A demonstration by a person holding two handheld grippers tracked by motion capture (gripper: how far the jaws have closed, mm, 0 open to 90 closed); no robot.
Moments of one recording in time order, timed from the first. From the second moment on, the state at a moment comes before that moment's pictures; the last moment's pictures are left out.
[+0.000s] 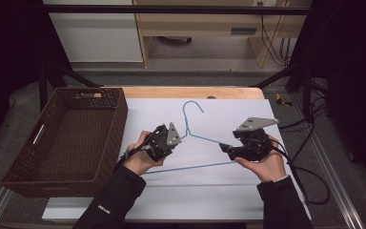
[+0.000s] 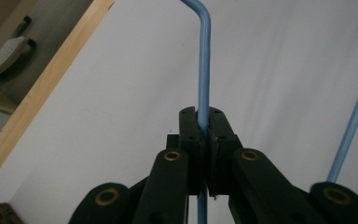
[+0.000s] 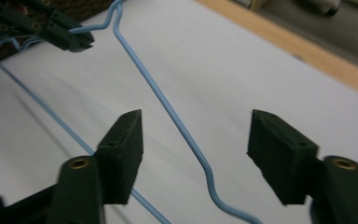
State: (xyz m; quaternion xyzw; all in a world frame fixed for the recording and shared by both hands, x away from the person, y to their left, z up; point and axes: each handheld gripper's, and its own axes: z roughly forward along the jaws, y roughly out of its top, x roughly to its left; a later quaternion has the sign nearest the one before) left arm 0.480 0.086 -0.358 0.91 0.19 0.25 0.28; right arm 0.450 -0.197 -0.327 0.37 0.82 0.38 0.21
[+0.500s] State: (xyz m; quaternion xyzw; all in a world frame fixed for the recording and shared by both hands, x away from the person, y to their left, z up) left arm 0.481 0.103 -0.334 0.88 0.27 0.27 0.29; right arm 0.437 -0.247 -0.351 0.40 0.75 0.46 0.26
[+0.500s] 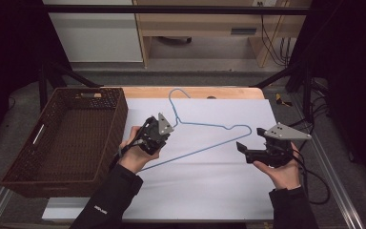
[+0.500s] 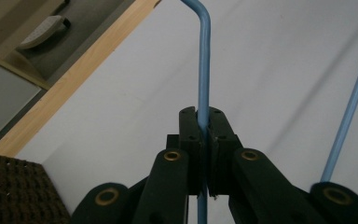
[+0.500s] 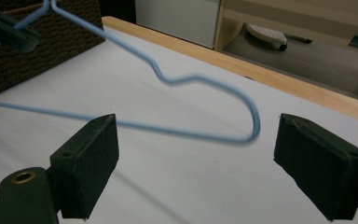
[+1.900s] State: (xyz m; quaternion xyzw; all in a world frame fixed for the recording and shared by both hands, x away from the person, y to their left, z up) left arm 0.465 0.270 -0.236 0.77 0.40 0.40 0.30; right arm 0.436 -0.255 -0.392 0.41 0.75 0.47 0.23
